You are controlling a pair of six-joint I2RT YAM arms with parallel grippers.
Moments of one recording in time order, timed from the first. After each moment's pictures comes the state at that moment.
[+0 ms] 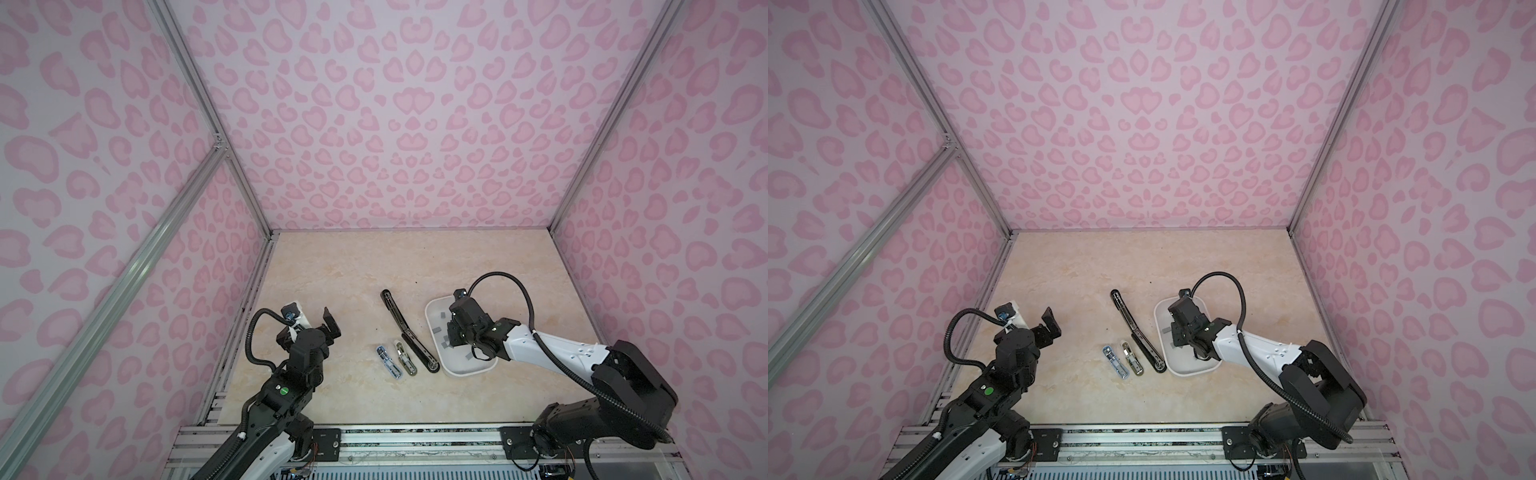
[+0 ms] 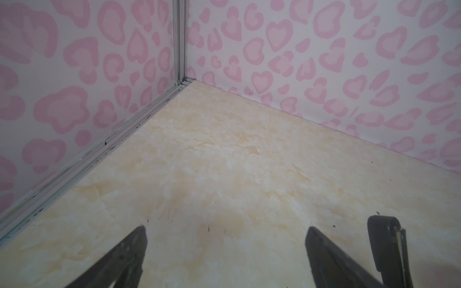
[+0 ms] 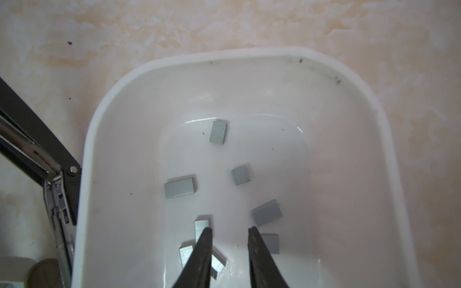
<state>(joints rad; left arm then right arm) -0.50 0.59 0.35 -0.16 -0.70 -0.48 0.70 1.43 0.73 -0.30 0.25 0.48</state>
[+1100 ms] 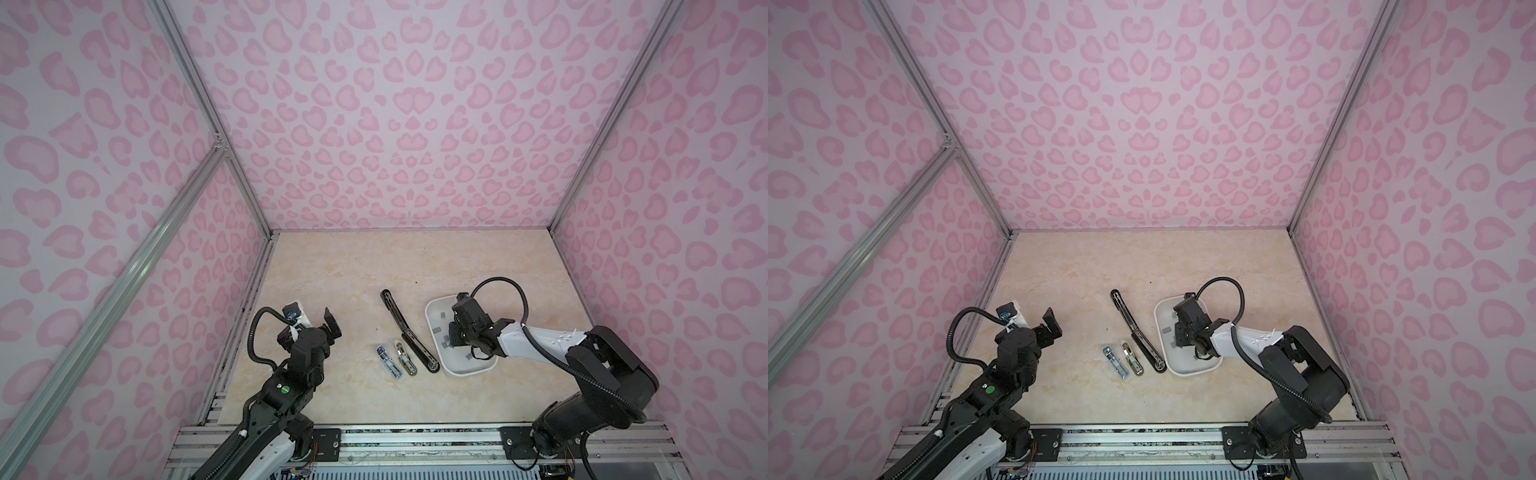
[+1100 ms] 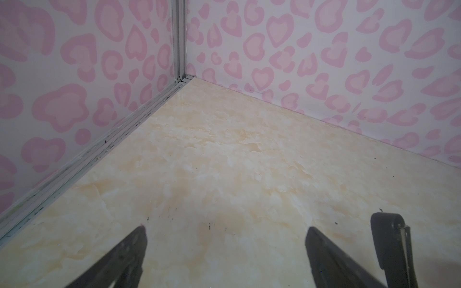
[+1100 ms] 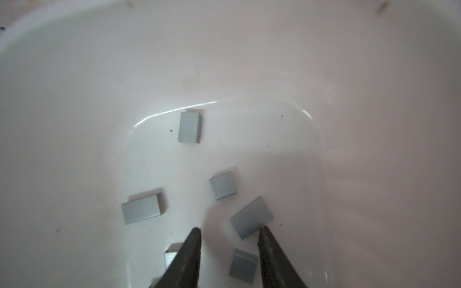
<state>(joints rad) -0.50 0.60 0.35 -0.16 -0.70 -0.48 0.62 1.55 0.69 -0.17 0.17 0.50</state>
